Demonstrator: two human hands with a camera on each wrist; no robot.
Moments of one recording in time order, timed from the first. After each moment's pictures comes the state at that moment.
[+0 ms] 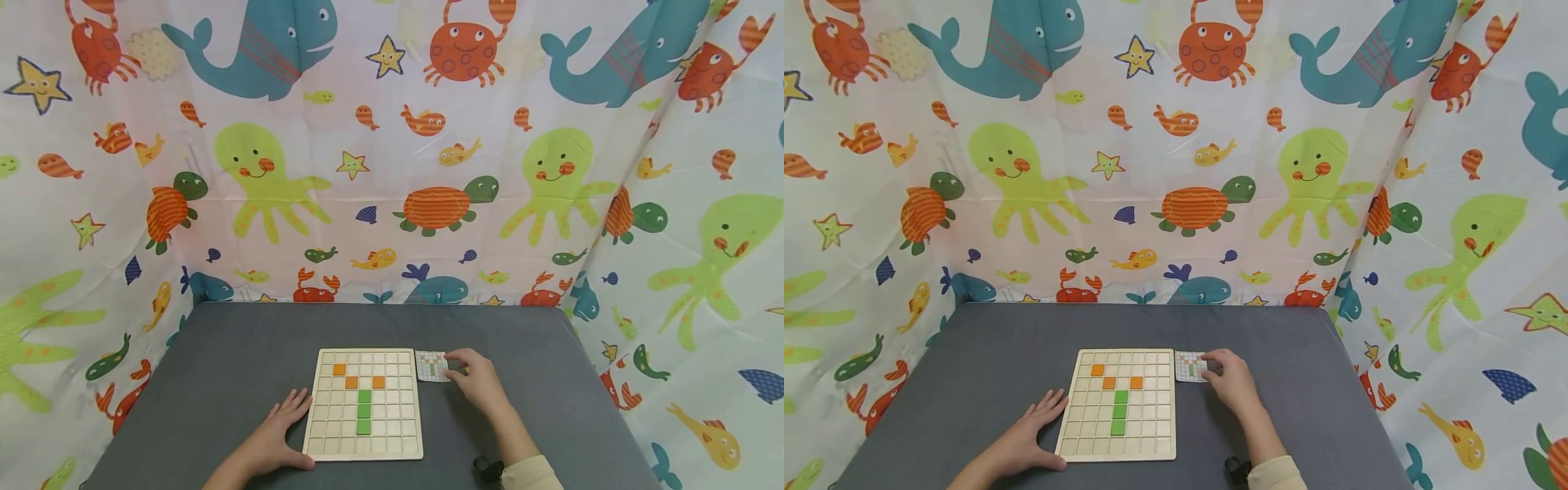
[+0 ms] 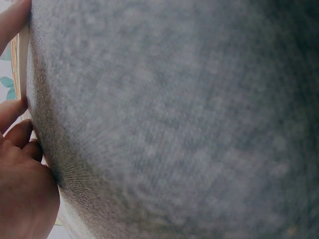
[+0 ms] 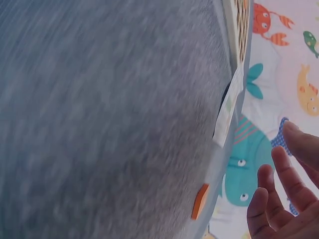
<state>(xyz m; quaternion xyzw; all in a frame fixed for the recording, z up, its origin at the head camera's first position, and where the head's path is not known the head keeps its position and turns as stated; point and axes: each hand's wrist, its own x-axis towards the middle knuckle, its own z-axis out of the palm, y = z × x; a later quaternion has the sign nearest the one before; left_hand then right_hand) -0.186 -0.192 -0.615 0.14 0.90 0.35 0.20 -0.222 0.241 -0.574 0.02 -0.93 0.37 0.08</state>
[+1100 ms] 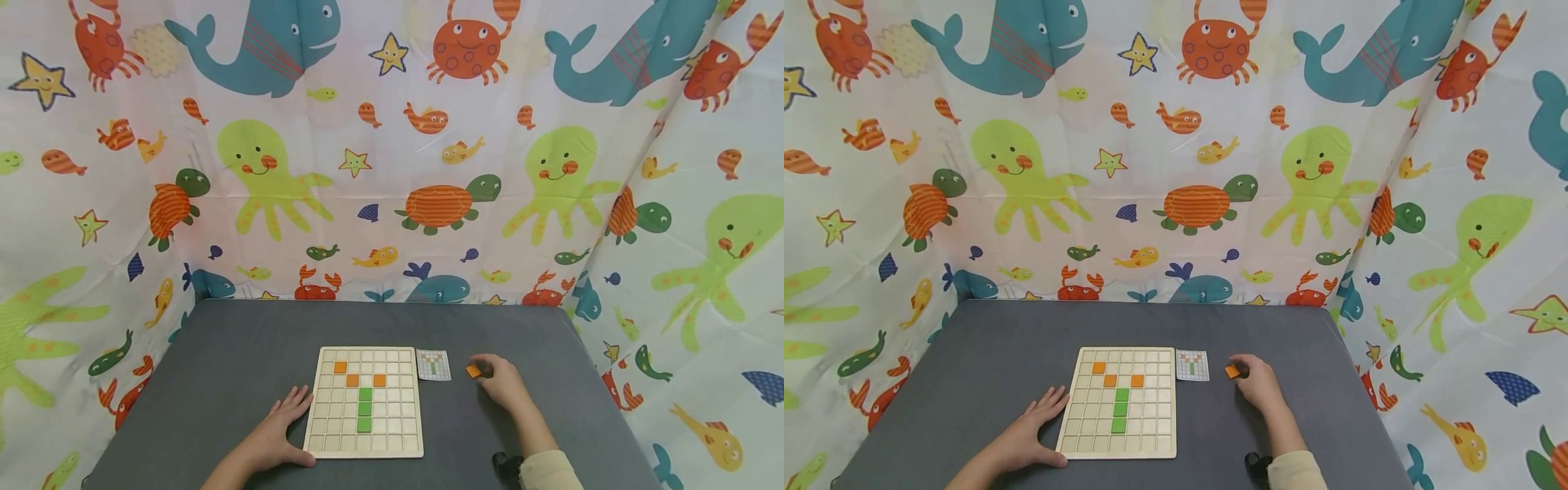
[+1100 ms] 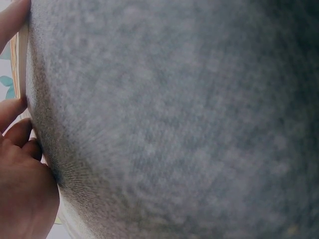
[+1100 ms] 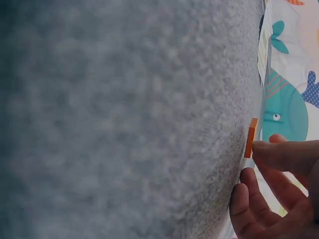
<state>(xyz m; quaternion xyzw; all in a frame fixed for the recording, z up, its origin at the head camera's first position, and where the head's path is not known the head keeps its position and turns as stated) -0.186 -0.190 -0.611 0.12 0.90 0.35 0.21 -0.229 0.297 -0.593 -0.05 -0.94 0.33 -0.01</state>
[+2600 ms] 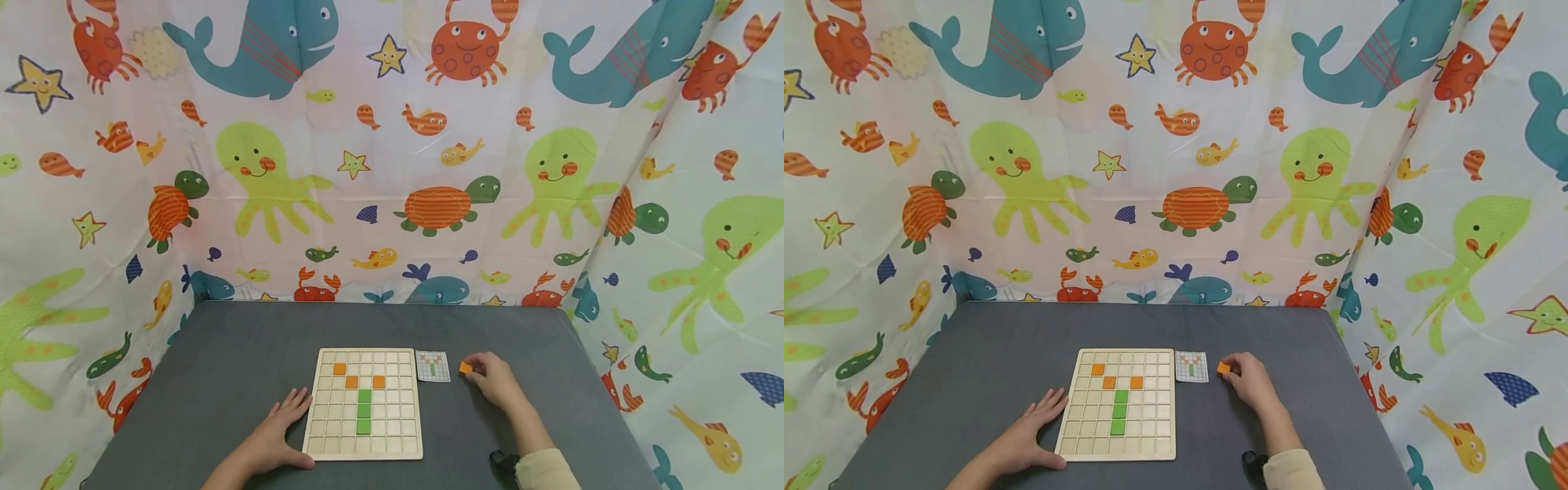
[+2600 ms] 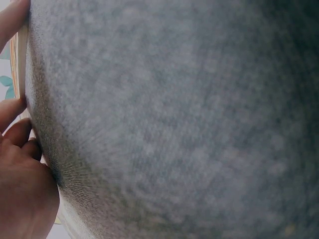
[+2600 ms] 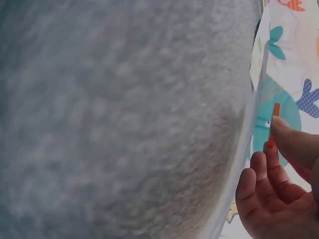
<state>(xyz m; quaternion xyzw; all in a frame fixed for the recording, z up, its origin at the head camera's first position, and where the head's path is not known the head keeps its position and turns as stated) -0.185 -0.190 -0.611 0.13 0.91 0.35 0.20 -0.233 0.285 -0.588 -0.02 -0.95 0.32 0.00</state>
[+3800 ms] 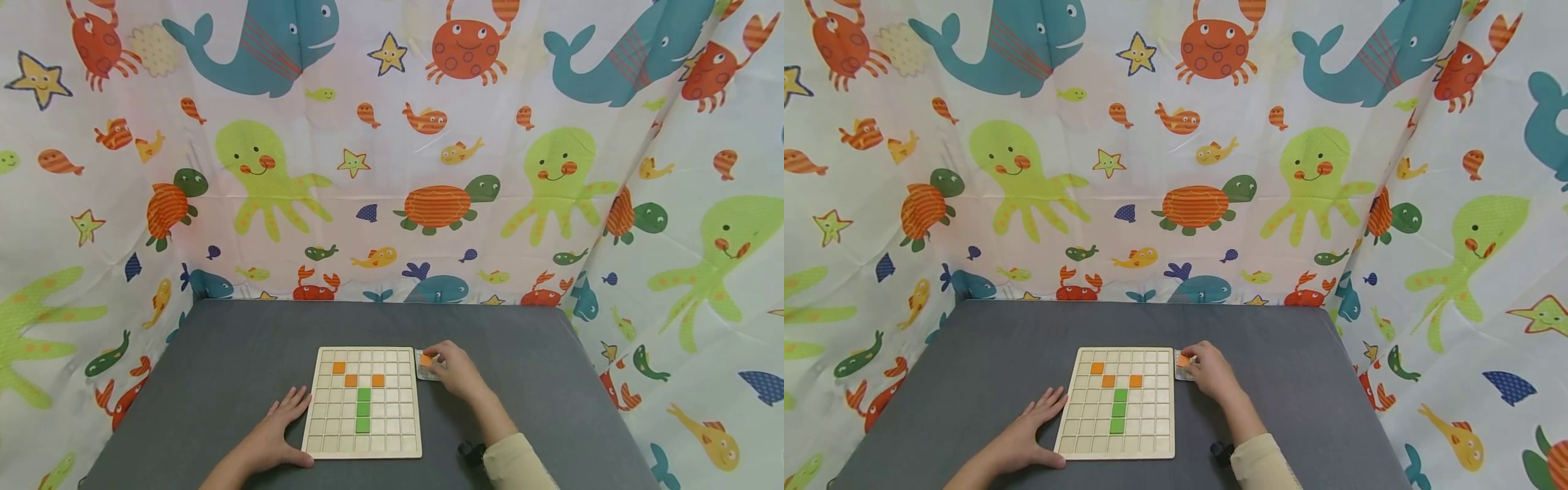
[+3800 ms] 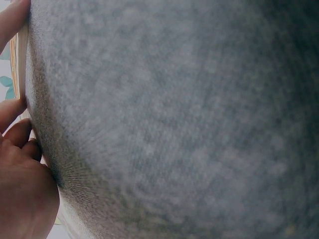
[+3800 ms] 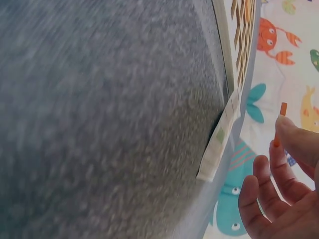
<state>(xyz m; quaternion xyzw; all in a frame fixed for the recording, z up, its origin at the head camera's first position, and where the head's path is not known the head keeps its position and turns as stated) -0.185 -0.191 -0.614 0.13 0.91 0.35 0.21 -0.242 0.211 -0.567 0.08 -0.94 0.33 0.00</state>
